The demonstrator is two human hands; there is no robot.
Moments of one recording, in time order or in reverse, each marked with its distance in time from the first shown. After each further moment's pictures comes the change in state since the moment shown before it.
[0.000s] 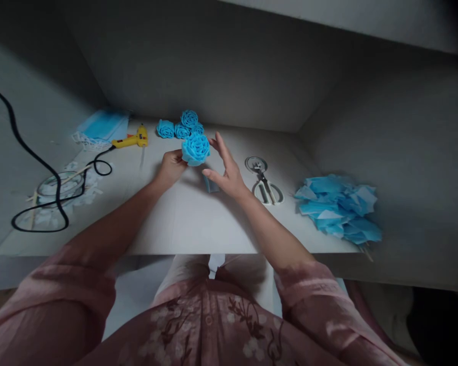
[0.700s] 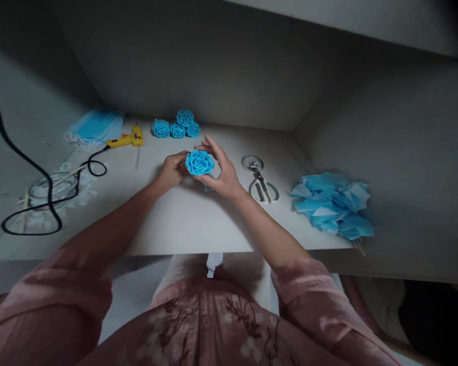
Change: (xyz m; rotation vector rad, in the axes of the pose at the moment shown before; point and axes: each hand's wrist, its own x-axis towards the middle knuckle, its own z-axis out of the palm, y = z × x) left_hand -0.008 0.014 0.002 0.032 -0.229 0.165; right_hand -0.003 -0.002 0.006 0.067 -0.019 -0.078
